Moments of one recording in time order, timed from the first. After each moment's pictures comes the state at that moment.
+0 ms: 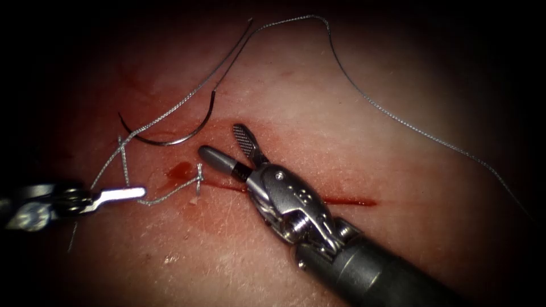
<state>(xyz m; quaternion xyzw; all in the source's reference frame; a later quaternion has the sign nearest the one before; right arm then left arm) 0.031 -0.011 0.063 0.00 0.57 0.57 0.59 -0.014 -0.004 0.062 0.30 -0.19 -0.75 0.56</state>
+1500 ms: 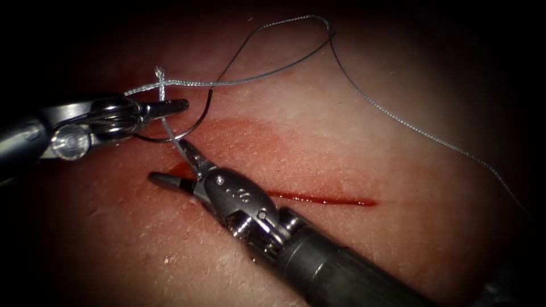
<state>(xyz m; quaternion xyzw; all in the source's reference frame) 0.039 -0.012 0.066 0.00 0.55 0.37 0.75 -0.022 0.007 0.054 0.23 -0.32 -0.72 0.57</state>
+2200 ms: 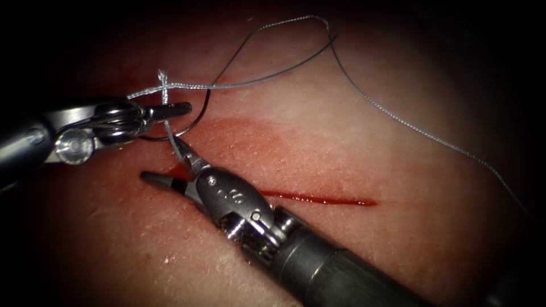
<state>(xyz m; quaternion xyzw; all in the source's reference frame) 0.039 -0.012 0.064 -0.01 0.55 0.35 0.76 -0.022 0.006 0.054 0.22 -0.32 -0.72 0.57</state>
